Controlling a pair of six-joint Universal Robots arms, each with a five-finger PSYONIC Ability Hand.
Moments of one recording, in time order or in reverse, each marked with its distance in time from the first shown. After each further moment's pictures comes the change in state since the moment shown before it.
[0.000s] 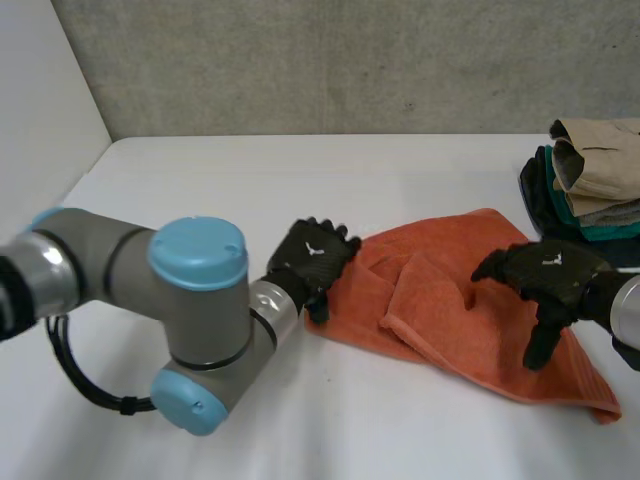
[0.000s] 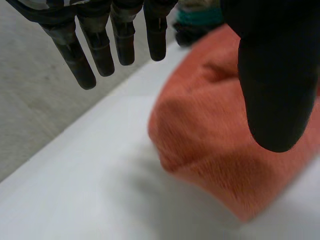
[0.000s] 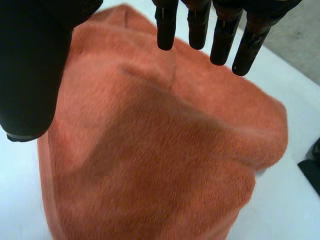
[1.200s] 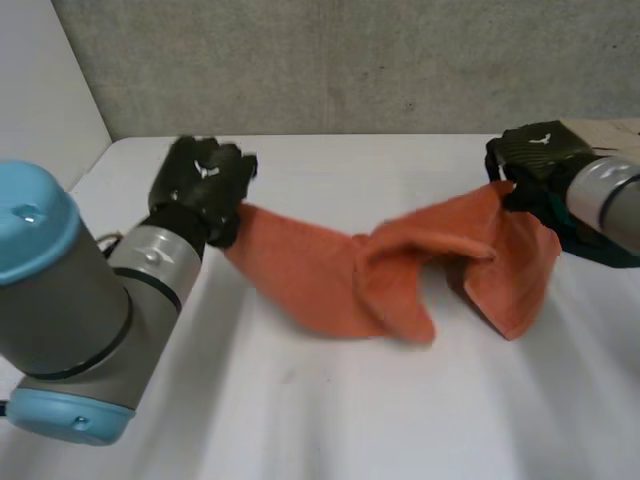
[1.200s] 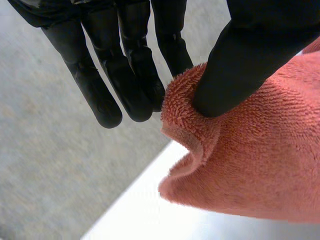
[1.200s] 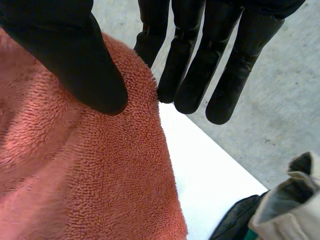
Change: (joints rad) left arm 0.125 0.439 -0.264 0.070 -0.166 0.104; right arm 0.146 0.291 -0.544 -0.166 0.155 0.232; left_hand 0.846 0.904 0.896 0.910 0.864; right_hand 0.790 0.952 0.965 0.951 0.915
